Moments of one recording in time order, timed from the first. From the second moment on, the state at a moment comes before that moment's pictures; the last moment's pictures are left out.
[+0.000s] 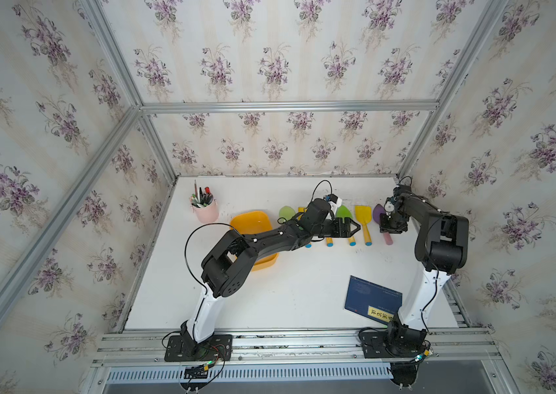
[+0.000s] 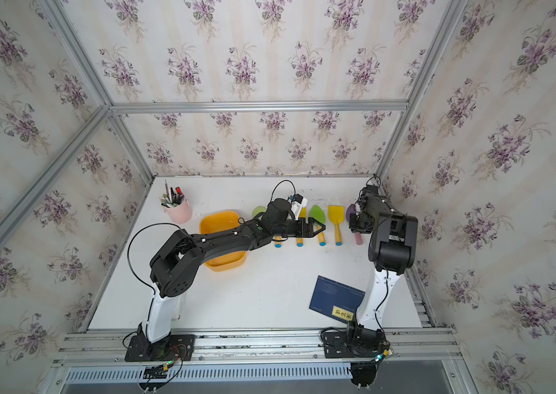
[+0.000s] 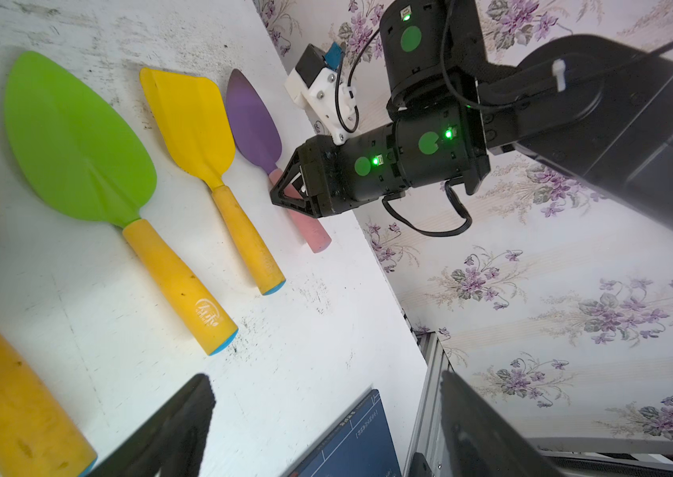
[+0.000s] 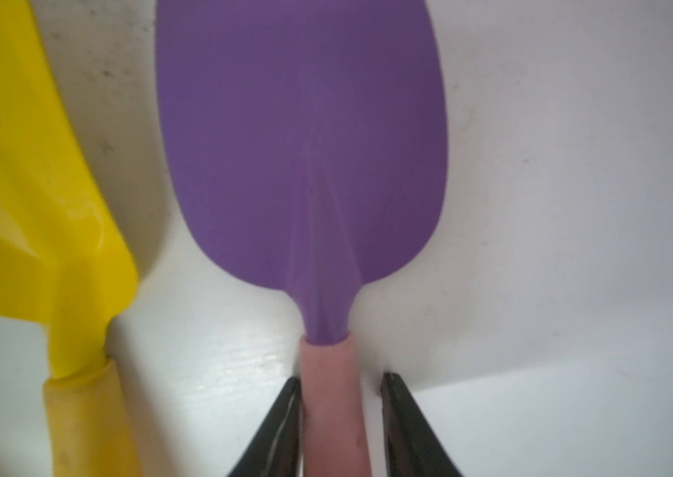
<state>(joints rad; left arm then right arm) -0.85 2.11 1.55 0.15 0.39 -0.79 -0.19 2.08 1.47 -0.78 -0.01 -0.06</state>
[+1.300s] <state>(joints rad) -0.33 0.94 0.54 -0.10 -0.34 0.02 0.11 1.11 0.29 0.45 -0.03 -0.03</state>
